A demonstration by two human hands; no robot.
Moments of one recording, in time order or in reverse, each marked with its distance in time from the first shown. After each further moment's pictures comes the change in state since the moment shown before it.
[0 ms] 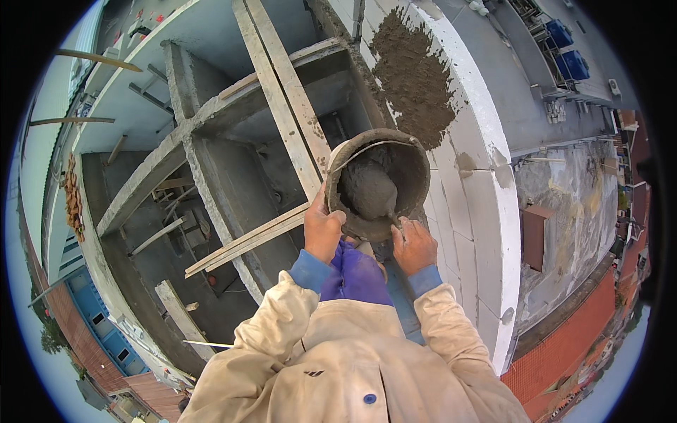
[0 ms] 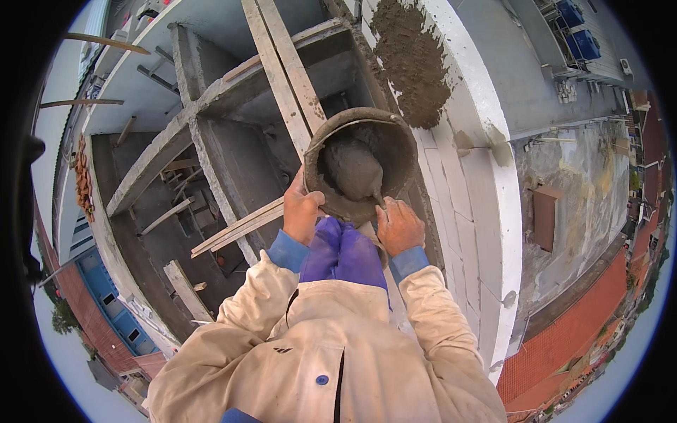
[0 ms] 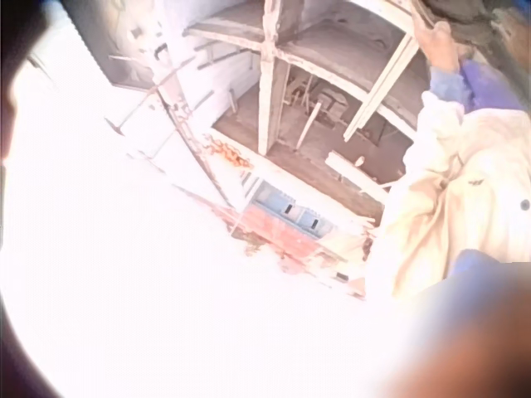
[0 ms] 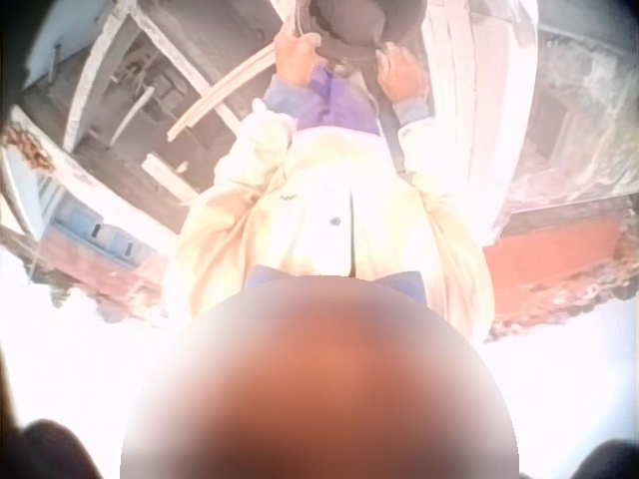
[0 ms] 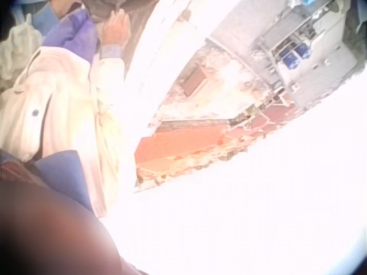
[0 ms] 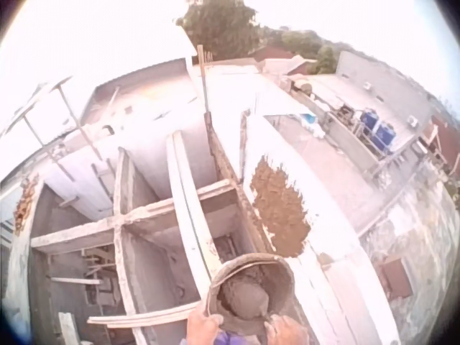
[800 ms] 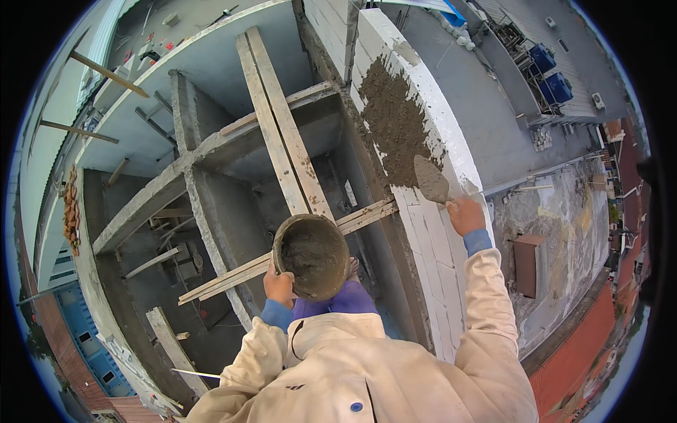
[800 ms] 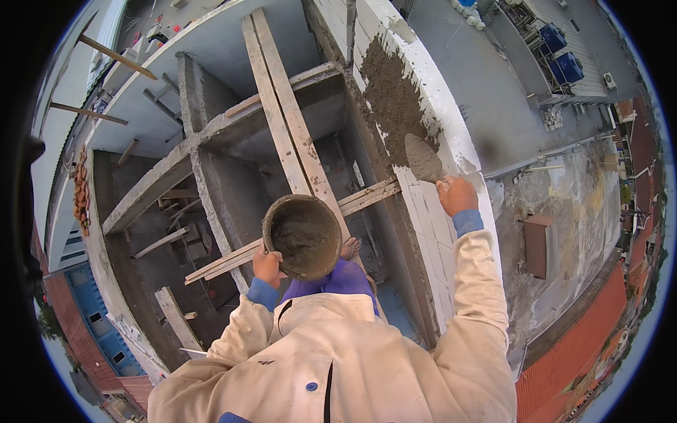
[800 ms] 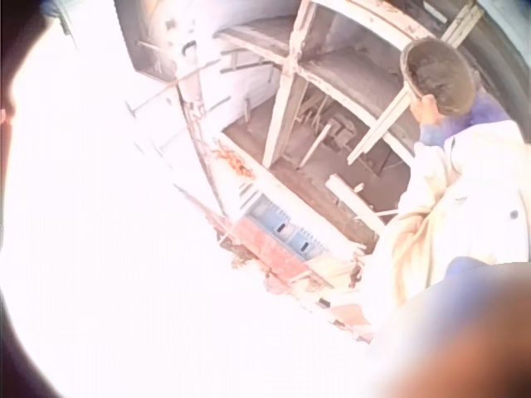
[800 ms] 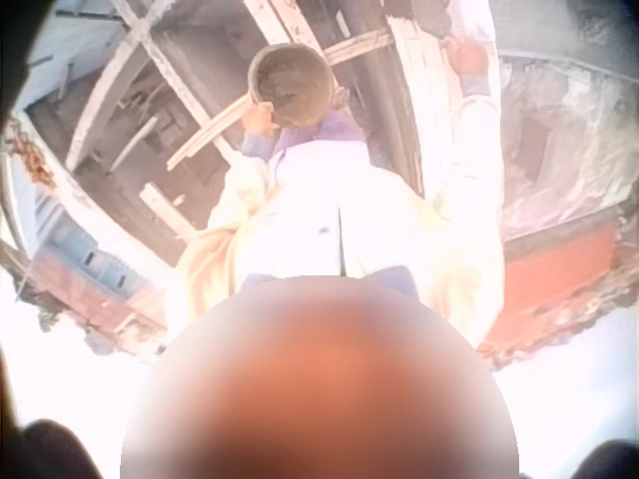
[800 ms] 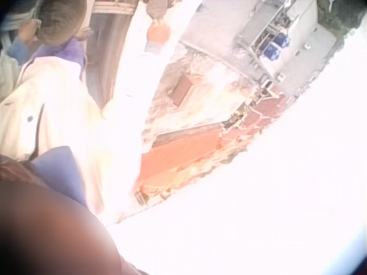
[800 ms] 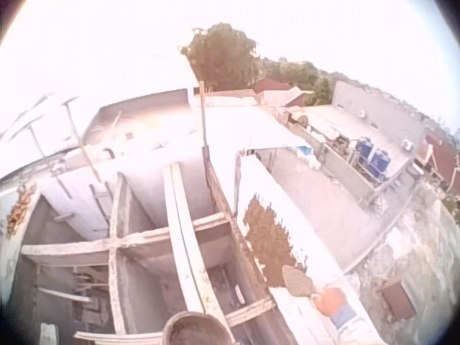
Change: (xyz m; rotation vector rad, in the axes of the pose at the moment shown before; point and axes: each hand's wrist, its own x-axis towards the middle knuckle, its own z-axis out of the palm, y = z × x) left_hand -0.066 -0.023 -0.088 0.142 0.449 -0.280; right_hand 0.135 0.148 -0.128 -0.307 -0.168 0.141
